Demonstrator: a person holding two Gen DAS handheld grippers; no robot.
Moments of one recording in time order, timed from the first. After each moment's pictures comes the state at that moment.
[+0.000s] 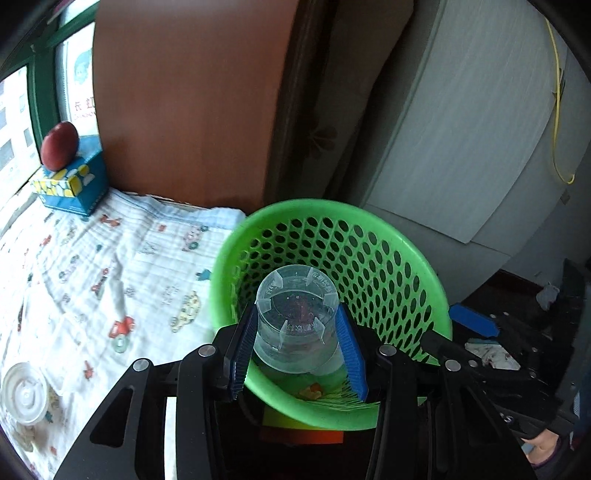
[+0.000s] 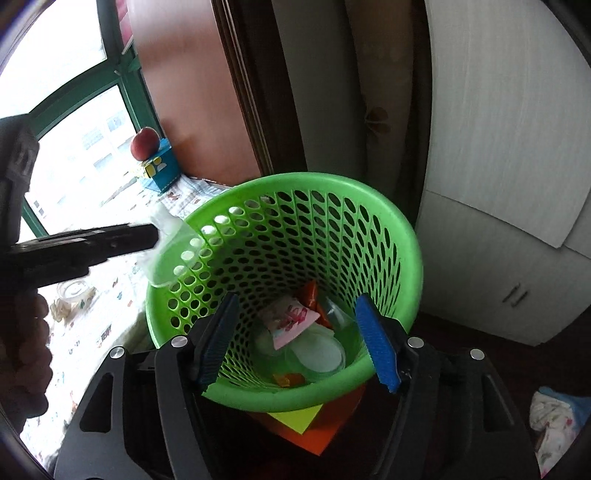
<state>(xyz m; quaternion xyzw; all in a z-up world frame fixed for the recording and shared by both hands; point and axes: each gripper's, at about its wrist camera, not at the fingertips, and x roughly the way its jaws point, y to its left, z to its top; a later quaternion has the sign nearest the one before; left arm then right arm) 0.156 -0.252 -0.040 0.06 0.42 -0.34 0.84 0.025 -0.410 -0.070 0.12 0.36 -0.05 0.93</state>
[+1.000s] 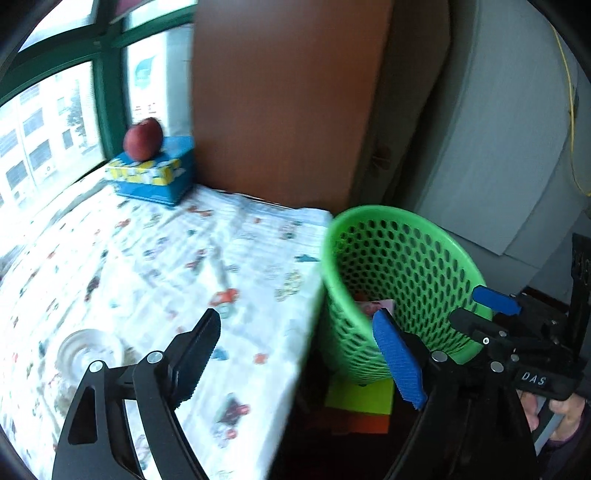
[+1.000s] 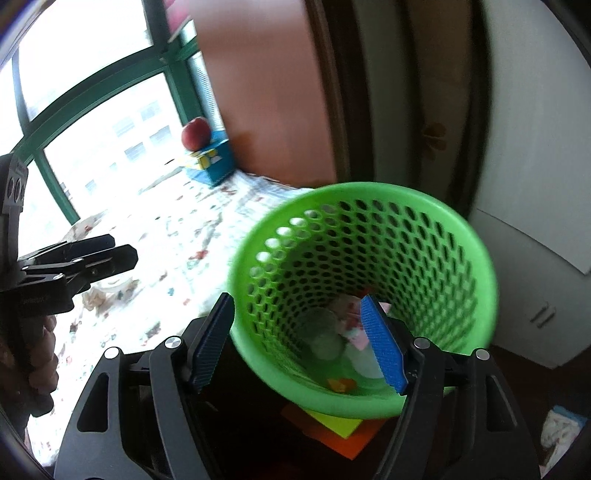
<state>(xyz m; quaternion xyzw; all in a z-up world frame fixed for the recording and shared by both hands) 0.136 -0.136 -0.025 0.05 0.38 -0.25 0.89 0.041 -0.341 -0.057 0.09 0.35 0.02 0.93</state>
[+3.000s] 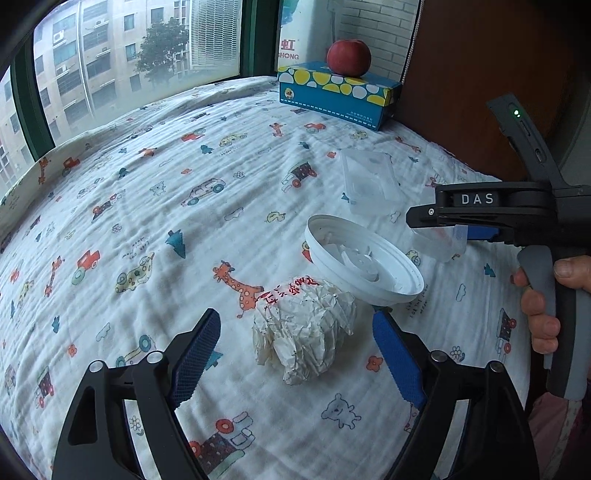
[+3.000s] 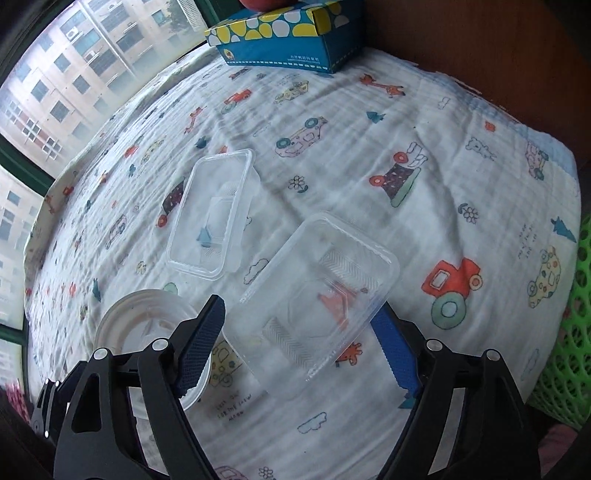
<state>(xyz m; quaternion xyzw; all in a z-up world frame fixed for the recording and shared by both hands) 0.192 0.113 -0.125 0.01 0.45 -0.12 0.88 0.263 -0.103 -0.138 0.11 0.54 0.03 0.84</state>
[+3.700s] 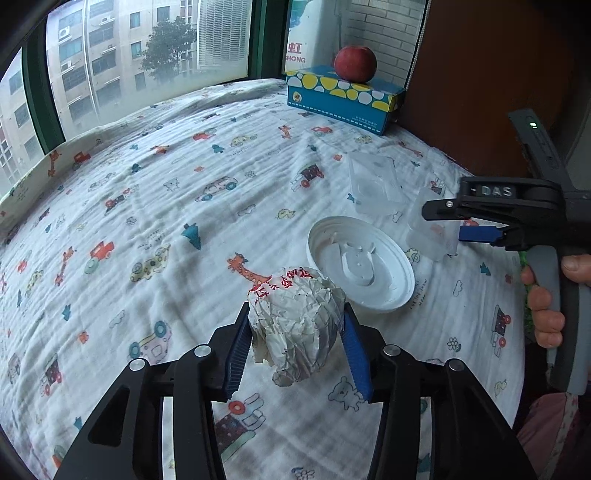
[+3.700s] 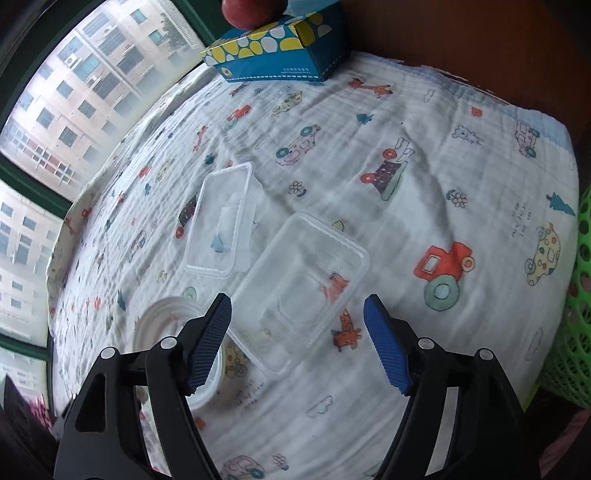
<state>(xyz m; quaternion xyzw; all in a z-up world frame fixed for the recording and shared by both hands) 0.177 0.126 -0.115 0.00 0.44 -0.11 0.89 0.256 -0.113 -0.129 0.17 0.53 0.04 0.83</state>
